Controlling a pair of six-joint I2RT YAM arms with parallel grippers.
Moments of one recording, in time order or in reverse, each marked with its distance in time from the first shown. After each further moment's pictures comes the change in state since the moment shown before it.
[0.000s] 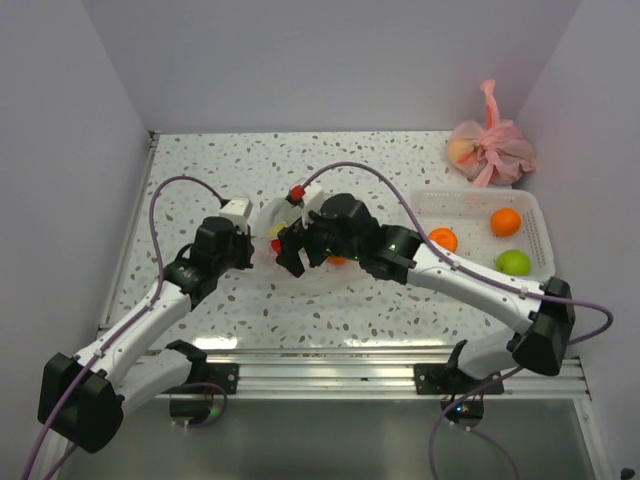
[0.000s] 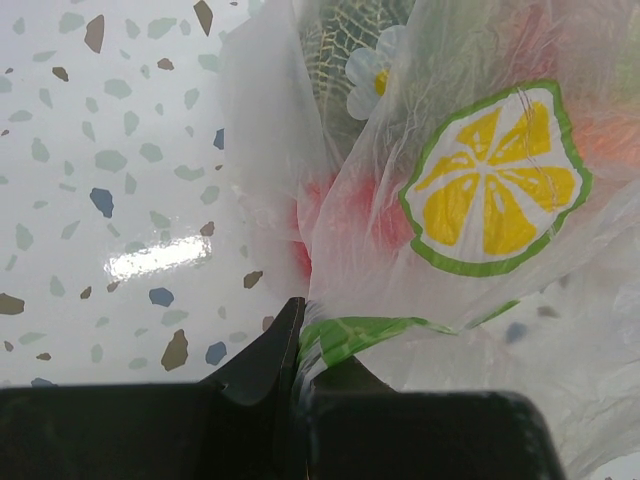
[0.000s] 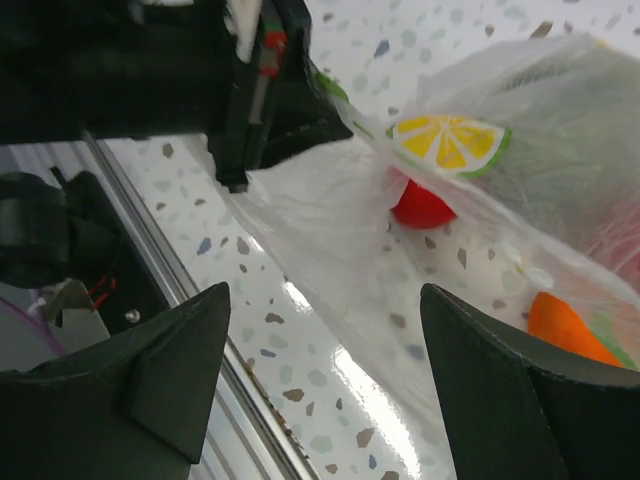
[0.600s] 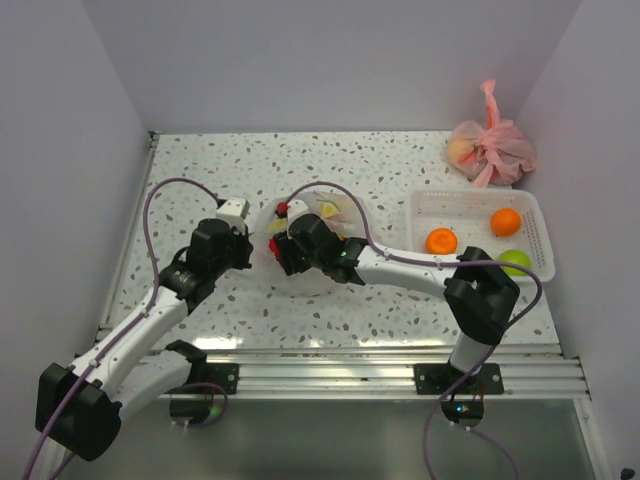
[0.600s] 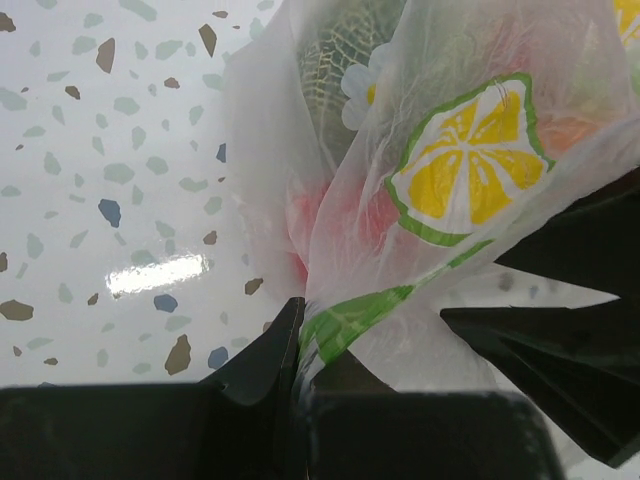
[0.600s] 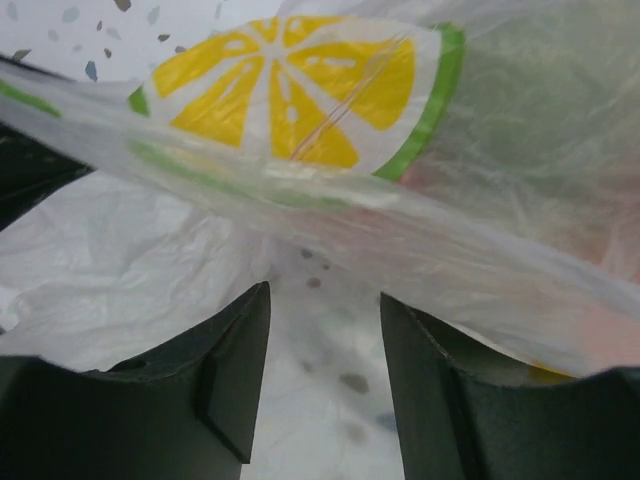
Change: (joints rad) left arm 0.000 -0.050 -0.009 0.008 -0.003 0.003; right arm 0.000 0.330 -0.116 0.243 0.186 0.121
